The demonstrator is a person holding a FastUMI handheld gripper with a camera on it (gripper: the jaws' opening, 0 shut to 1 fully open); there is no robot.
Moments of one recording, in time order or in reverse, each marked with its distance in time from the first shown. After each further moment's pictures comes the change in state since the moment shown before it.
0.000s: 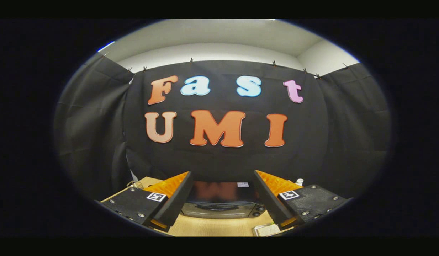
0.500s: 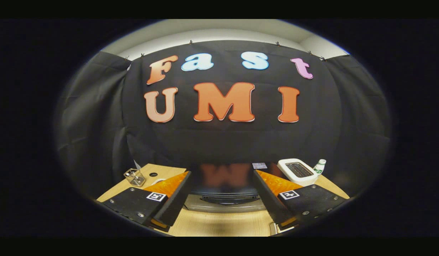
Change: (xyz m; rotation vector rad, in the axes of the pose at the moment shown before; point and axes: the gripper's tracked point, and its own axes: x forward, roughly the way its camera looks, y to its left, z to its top) arm 0.073 0.029 -0.111 0.010 0.175 0.046
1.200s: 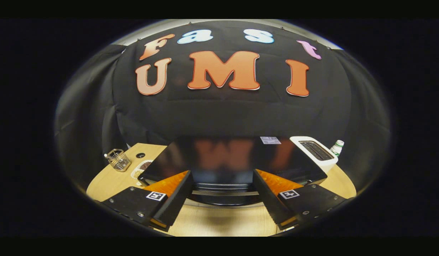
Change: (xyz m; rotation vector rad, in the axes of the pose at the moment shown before) arm 0.071 0.003 -0.087 -0.008 0.189 0.009
